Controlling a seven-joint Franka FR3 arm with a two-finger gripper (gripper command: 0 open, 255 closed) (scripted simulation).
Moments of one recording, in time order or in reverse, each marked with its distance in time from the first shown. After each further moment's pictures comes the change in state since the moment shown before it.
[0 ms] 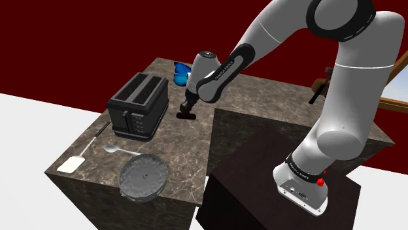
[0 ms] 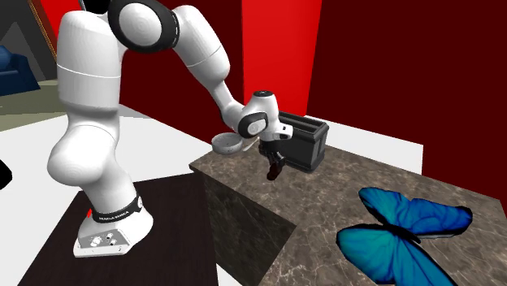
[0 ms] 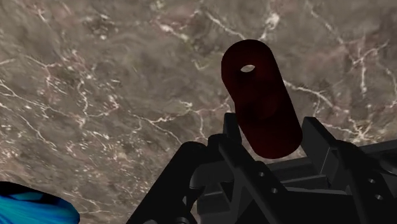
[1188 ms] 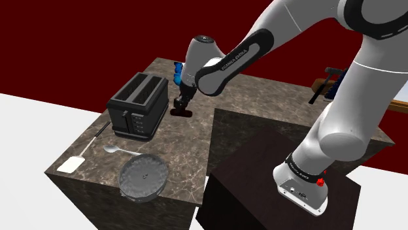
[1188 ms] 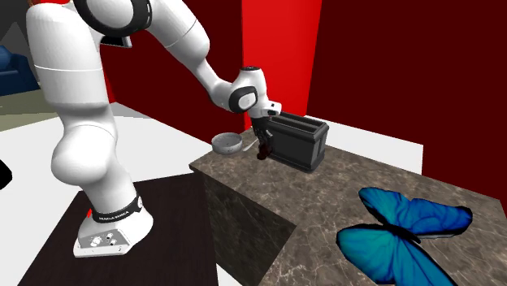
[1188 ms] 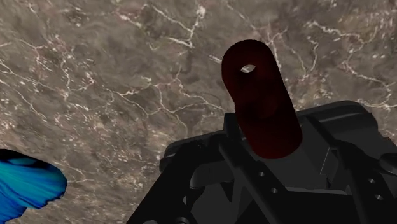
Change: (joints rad) arm 0.070 -0.184 0.057 -0.032 -0.005 -0.155 0.126
